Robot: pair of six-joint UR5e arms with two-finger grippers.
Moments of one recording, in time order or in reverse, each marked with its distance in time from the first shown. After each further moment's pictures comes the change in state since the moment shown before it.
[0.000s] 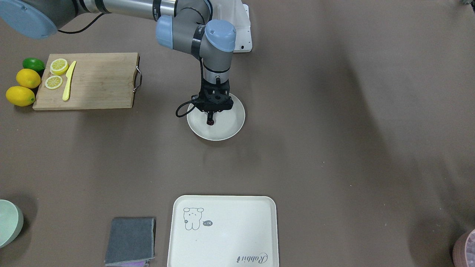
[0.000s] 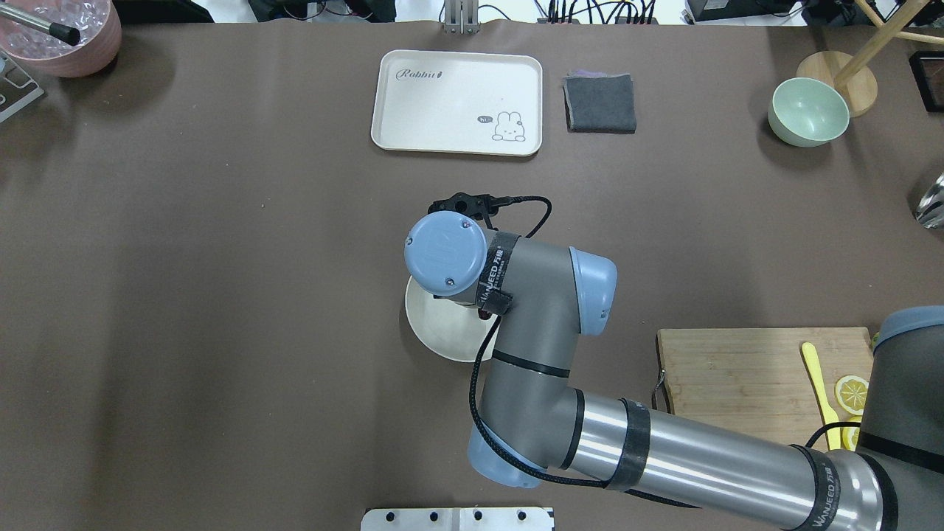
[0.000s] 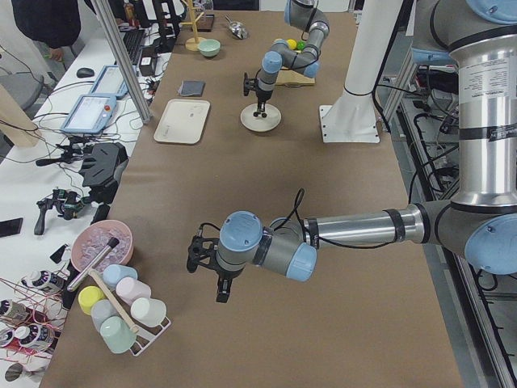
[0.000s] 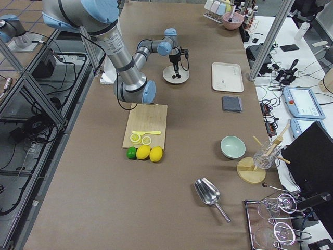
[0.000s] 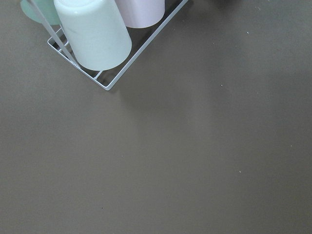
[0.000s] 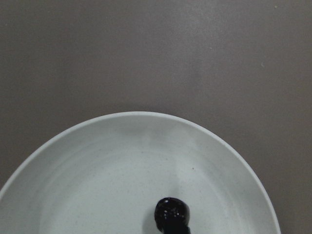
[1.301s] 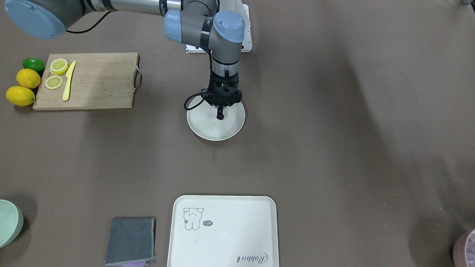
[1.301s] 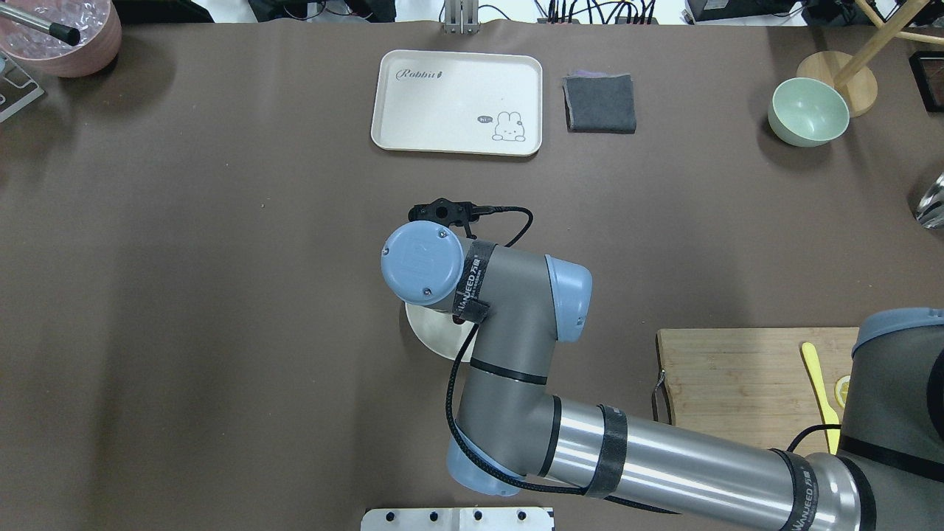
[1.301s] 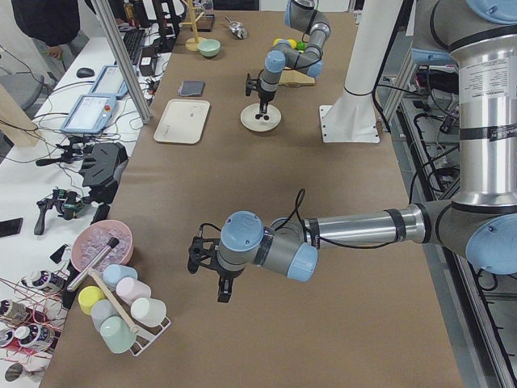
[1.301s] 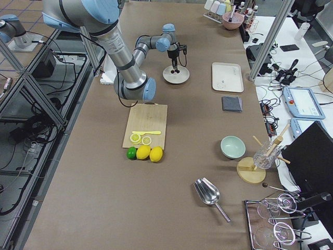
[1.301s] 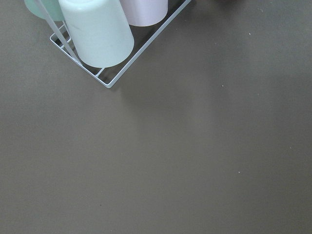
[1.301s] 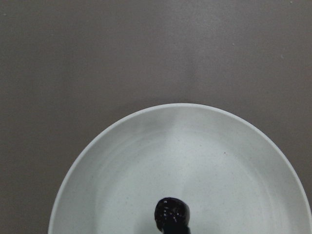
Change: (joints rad) left arm 0.001 0.004 -0.002 -0.003 0.000 -0.027; right arm -0.019 0.037 0.017 -0.019 0.000 0.057
